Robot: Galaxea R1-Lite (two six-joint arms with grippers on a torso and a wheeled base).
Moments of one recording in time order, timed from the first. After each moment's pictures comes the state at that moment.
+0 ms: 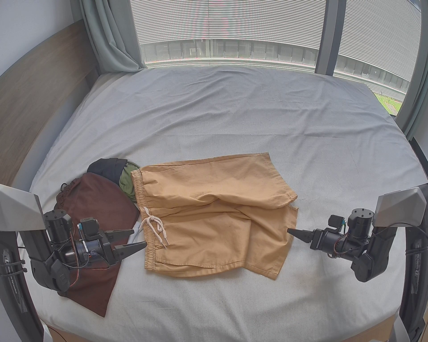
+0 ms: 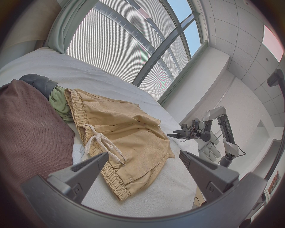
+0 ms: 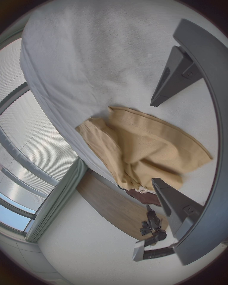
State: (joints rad) left arm 0.05 2.22 -0.37 -1.55 -0.97 -0.14; right arm 0.12 2.40 -0.54 -1.54 0.58 0.46
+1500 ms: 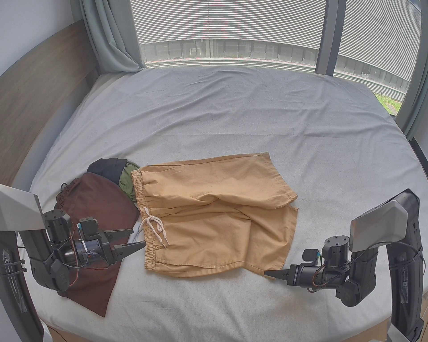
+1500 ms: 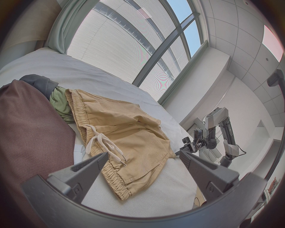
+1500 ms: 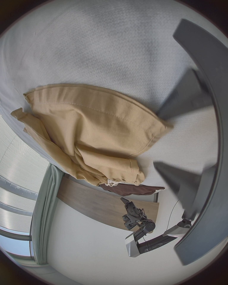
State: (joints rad) left arm 0.05 2.22 -0.37 -1.55 -0.97 -0.14; right arm 0.34 2.48 -0.39 -1.54 0.56 0.61
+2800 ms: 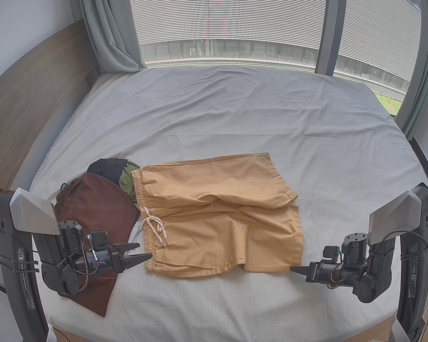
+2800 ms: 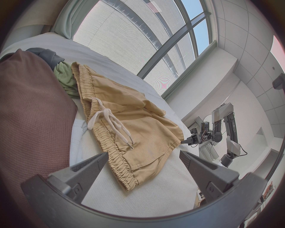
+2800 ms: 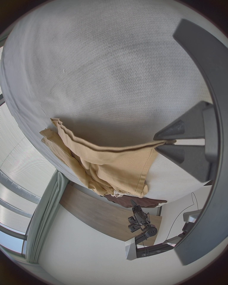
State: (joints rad) left arm 0.05 2.37 -0.41 -1.55 -0.97 -0.13; right arm 0.22 2.41 -0.27 -1.54 0.50 0.48
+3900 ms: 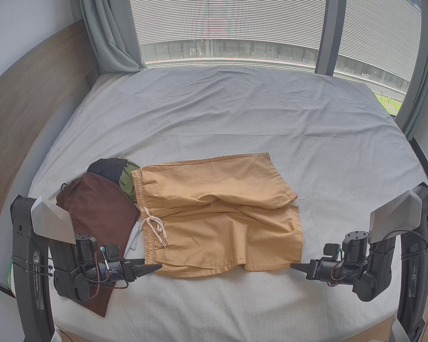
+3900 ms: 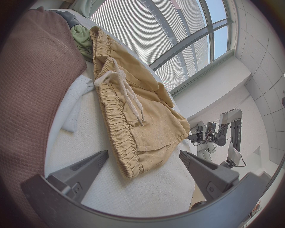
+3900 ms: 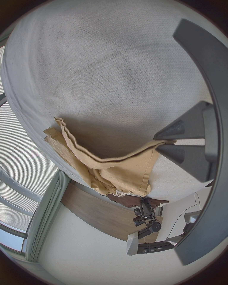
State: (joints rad) left arm -0.01 2.52 -0.43 -1.55 -0.90 -0.24; right arm 0.21 2.41 -0.29 -1.54 0.50 0.47
